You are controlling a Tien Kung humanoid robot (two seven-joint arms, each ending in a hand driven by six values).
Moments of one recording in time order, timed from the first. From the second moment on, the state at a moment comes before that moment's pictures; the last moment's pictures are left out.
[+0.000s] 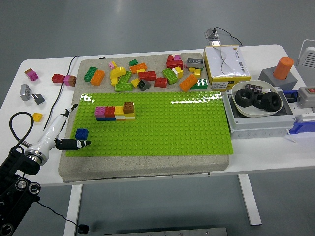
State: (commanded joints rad) left arm -0.16 0.29 -1.21 -1.30 1.91 0.06 0.08; right arm 0.10 -0.10 1.60 0.18 -1.38 -0.02 -0.23
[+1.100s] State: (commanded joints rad) left arm -0.24 0.33 -1.18 -1.27 1.91 -0.14 0.18; right arm 0.11 -0.11 1.60 0.18 -1.39 -0.02 -0.23
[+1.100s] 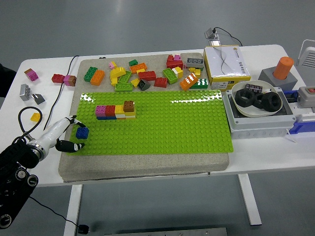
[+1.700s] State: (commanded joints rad) left arm -0.29 0.35 -1.18 -1.21 1.85 -0.20 0.20; right arm 0.12 -0.11 1.61 0.18 -1.40 -0.02 -0.23
